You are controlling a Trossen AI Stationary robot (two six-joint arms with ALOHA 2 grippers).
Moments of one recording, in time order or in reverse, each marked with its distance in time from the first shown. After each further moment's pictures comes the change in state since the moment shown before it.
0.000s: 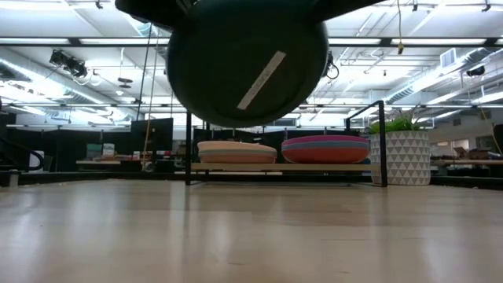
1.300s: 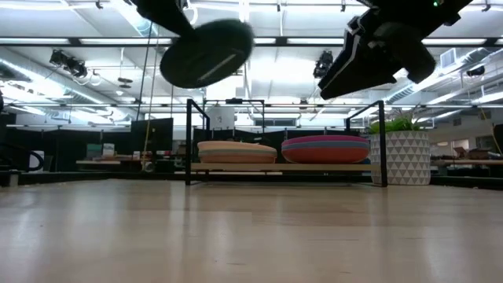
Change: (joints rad) left arm 0.180 -0.229 0.083 -0.313 -0.511 -0.099; right arm 0.012 0.001 -0.273 0.112 0.297 0.364
